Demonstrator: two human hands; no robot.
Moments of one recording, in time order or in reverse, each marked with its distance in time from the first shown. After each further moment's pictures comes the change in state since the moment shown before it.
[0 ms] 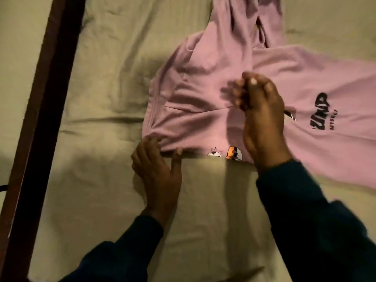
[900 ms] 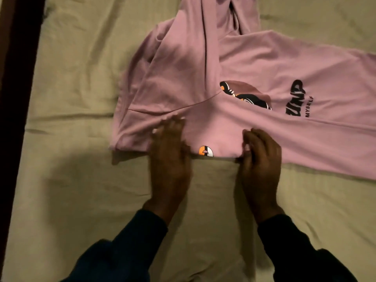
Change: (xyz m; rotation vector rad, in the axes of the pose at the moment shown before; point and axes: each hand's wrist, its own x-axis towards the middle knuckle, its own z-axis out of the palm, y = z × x) left_hand -0.014 0.058 0.030 -0.048 -0.156 0.312; right_hand -0.071 0.052 -0.146 -1.229 0.072 -0.506
